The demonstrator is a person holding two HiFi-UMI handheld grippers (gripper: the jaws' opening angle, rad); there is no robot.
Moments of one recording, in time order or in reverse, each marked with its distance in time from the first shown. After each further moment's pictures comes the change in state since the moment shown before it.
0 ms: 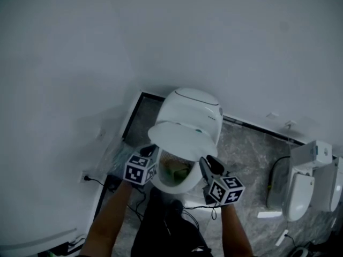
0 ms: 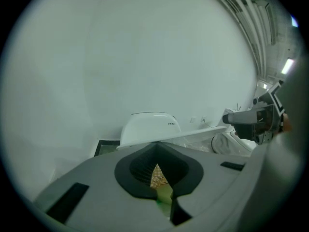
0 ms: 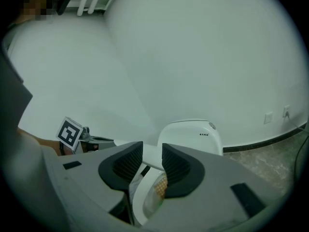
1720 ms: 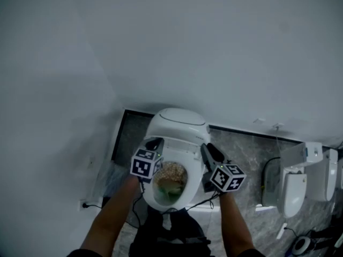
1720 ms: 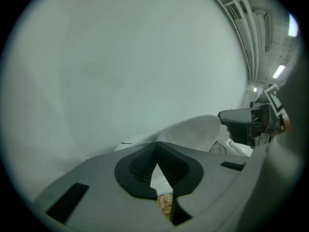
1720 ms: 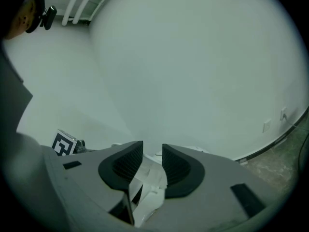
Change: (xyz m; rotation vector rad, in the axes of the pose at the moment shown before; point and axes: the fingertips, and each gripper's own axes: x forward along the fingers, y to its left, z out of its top) left arm 0.101 0.011 0.132 0.044 -0.050 -0.117; right arm 0.065 -0.068 0.126 0.119 -0.164 -0.112
